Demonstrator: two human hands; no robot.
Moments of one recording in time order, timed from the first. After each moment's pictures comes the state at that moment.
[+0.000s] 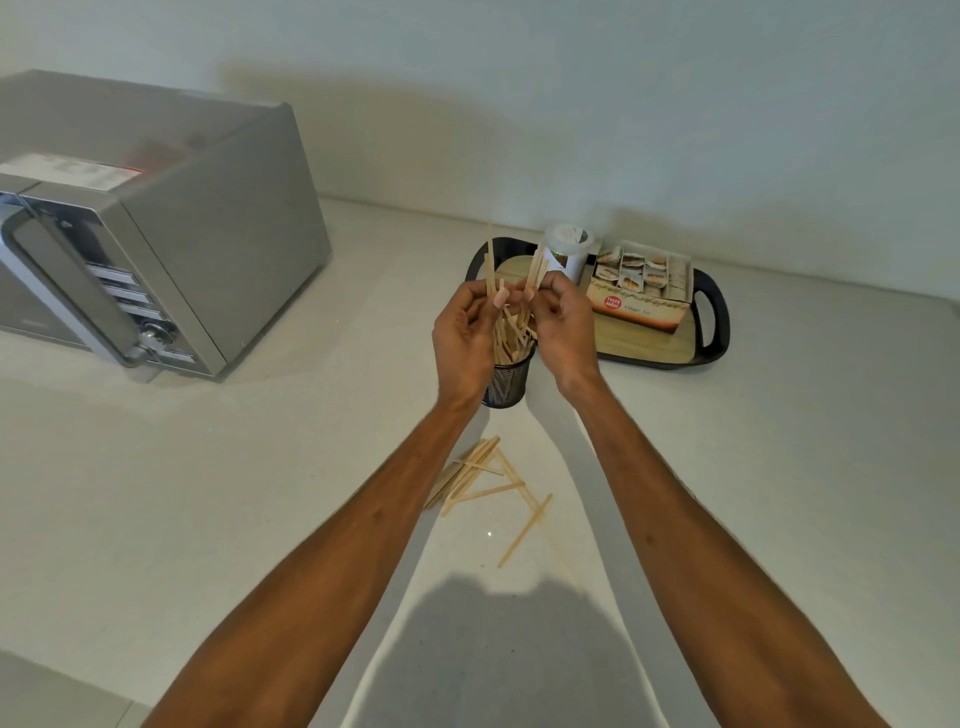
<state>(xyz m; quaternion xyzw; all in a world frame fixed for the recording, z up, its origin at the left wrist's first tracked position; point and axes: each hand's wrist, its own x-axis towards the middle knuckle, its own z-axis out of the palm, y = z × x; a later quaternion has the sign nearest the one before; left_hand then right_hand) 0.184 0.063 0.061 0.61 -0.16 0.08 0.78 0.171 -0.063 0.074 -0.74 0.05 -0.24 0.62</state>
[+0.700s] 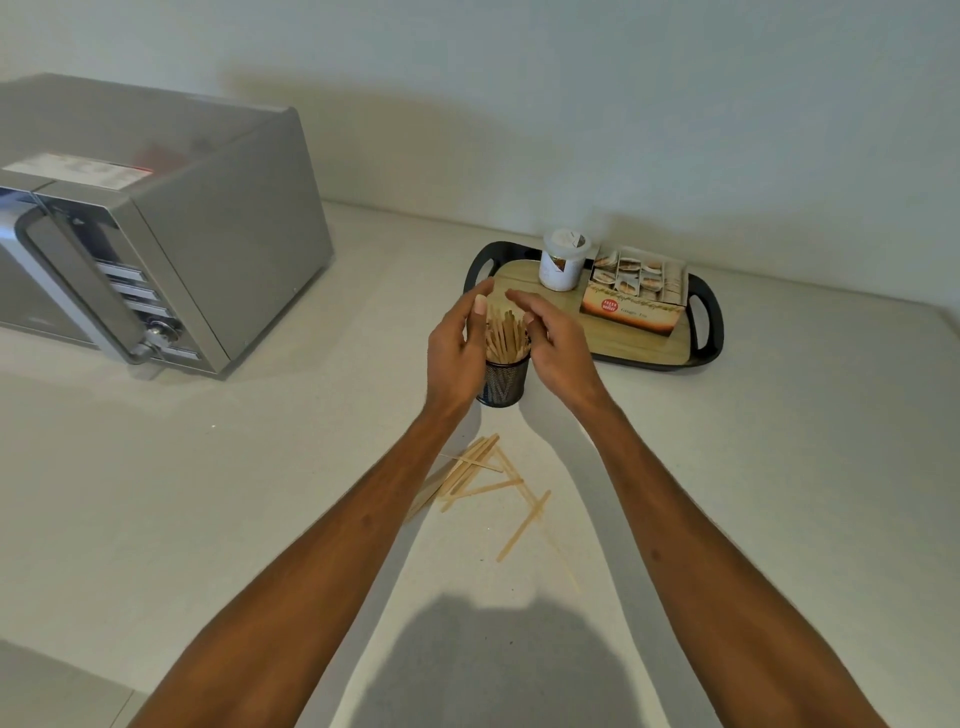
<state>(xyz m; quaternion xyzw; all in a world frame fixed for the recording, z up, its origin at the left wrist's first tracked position) 0.178 0.082 0.053 0.72 -0.18 0.10 0.66 0.149 -0.065 0.069 -0.87 -0.03 -0.20 0.46</state>
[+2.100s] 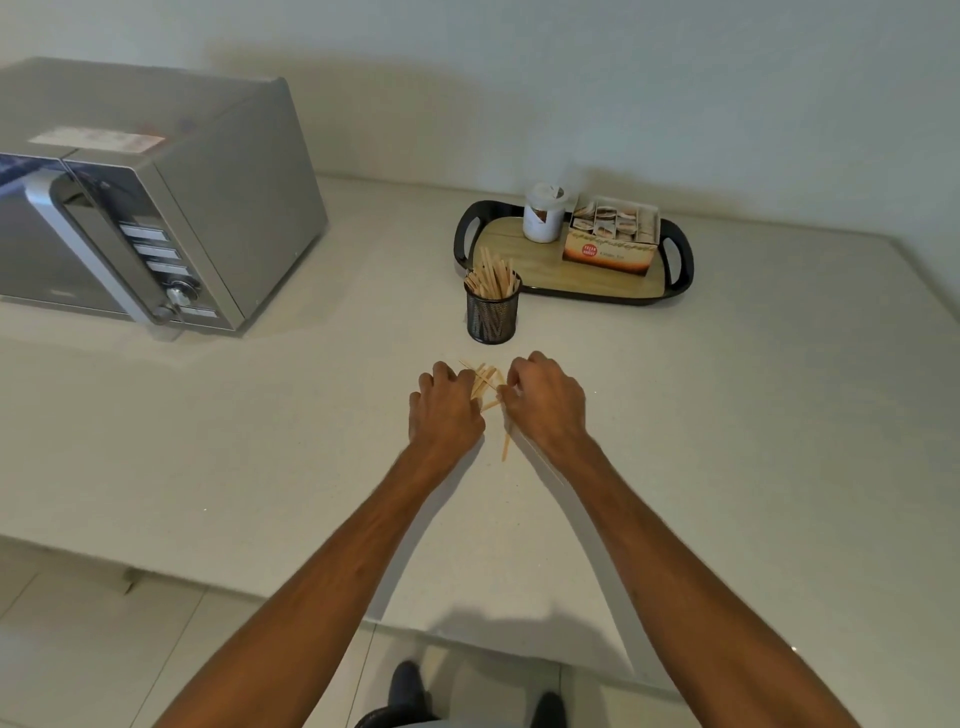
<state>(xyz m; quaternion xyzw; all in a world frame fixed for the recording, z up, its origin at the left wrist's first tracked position) 0.060 0.142 -0.009 0.97 -0.18 -0.01 0.14 0.022 -0.006 0.005 -0.98 0.13 -0.10 0.14</state>
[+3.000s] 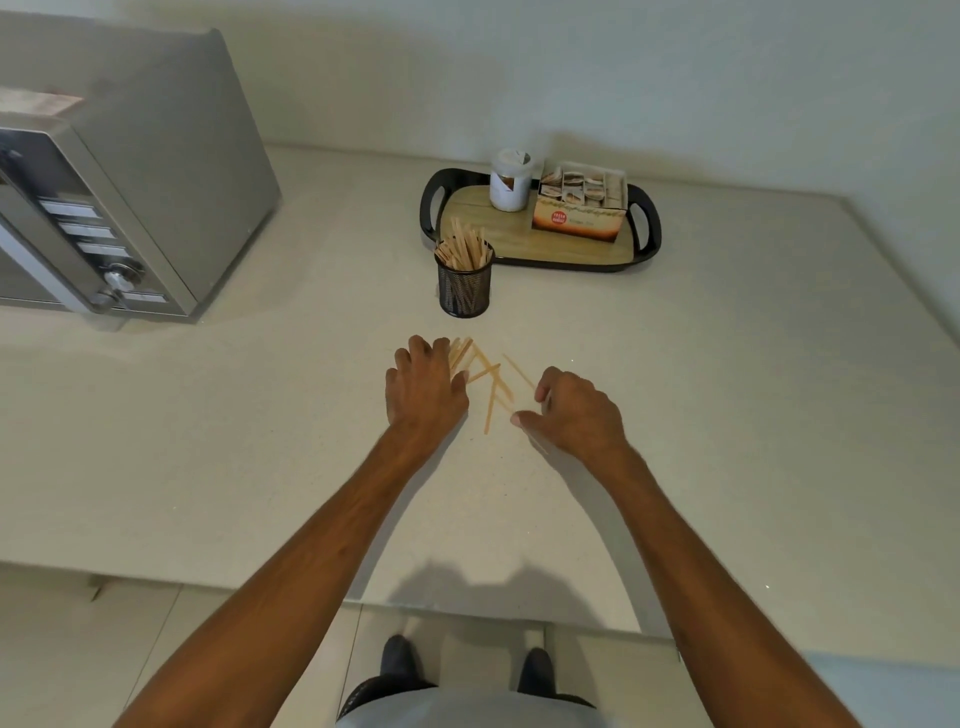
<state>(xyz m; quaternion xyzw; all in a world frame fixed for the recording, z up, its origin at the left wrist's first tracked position) 0.056 0.144 -0.013 0.97 -0.19 0.02 0.14 -0.048 -0.040 -0.009 -0.95 0.23 0.02 0.20</state>
